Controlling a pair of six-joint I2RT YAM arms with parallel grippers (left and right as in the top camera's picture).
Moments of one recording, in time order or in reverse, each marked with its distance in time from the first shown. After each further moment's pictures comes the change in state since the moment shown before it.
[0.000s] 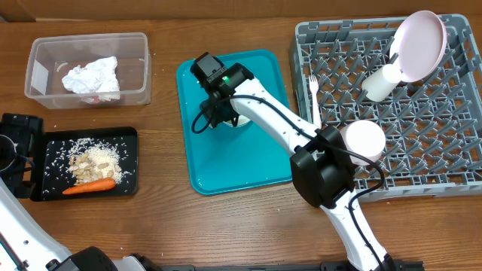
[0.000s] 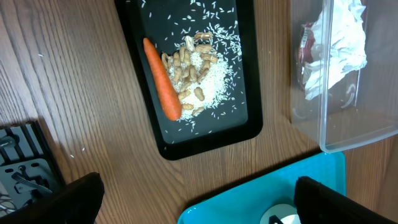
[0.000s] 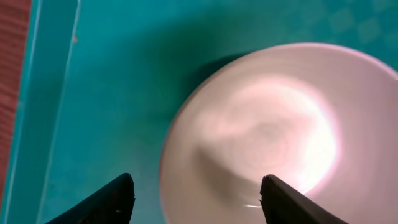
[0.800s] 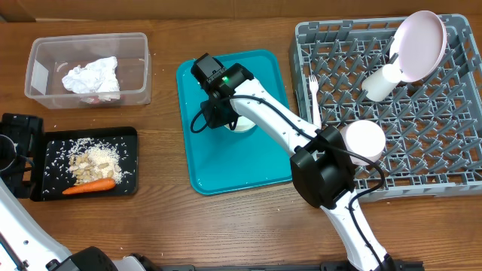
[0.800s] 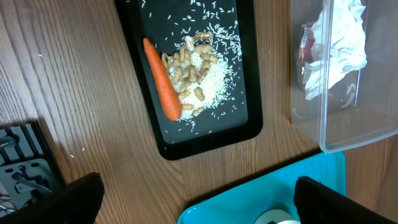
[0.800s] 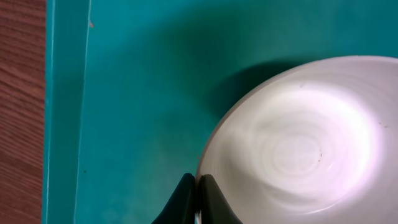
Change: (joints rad) left arm 0.000 0.000 0.000 0.000 0.000 0.000; right arm 0.003 -0.005 -0.005 -0.035 -0.093 0.105
